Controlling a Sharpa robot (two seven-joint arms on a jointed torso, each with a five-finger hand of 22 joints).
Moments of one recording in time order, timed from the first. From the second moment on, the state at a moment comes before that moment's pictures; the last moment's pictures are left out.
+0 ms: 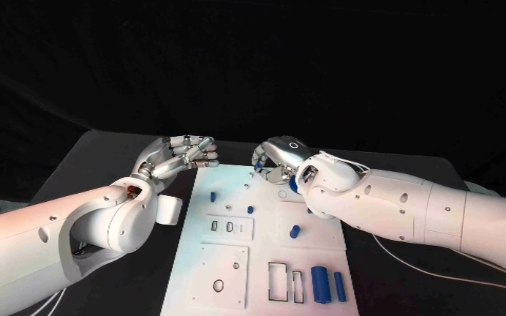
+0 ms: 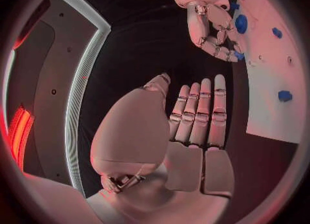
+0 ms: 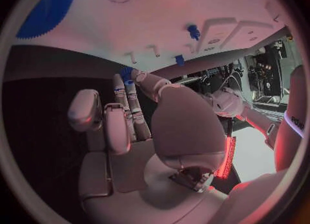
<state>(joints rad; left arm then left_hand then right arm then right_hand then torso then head) 1.21 -0.97 -0.02 1.71 -0.04 -0.43 0.45 1.48 -0.11 0.18 0.29 0.25 0.88 0.22 0.21 0.16 1.02 0.18 0.08 0.07 0.96 0.14 0.25 0.24 0.17 0.90 0.24 0.35 0.14 1.29 -0.53 -0.15 1.27 -1.60 -0.52 -0.09 1.27 -0.12 0.63 -0.09 0.06 1.04 0.14 0.29 0.30 1.22 0.10 0.11 0.09 1.46 0.00 1.43 1.18 0.12 1.29 0.10 1.26 1.06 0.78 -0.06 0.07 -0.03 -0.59</state>
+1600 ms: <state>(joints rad) 1.22 -0.96 -0.02 1.70 -0.04 -0.43 0.45 1.48 -0.11 0.19 0.29 0.25 0.88 0.22 0.21 0.16 1.02 0.18 0.08 0.07 0.96 0.14 0.25 0.24 0.17 0.90 0.24 0.35 0.14 1.27 -0.49 -0.15 1.24 -1.58 -0.53 -0.08 1.27 -0.12 0.63 -0.09 0.06 1.03 0.15 0.29 0.32 1.22 0.10 0.11 0.12 1.46 0.00 1.43 1.18 0.12 1.29 0.10 1.26 1.06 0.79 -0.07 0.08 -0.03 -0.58</state>
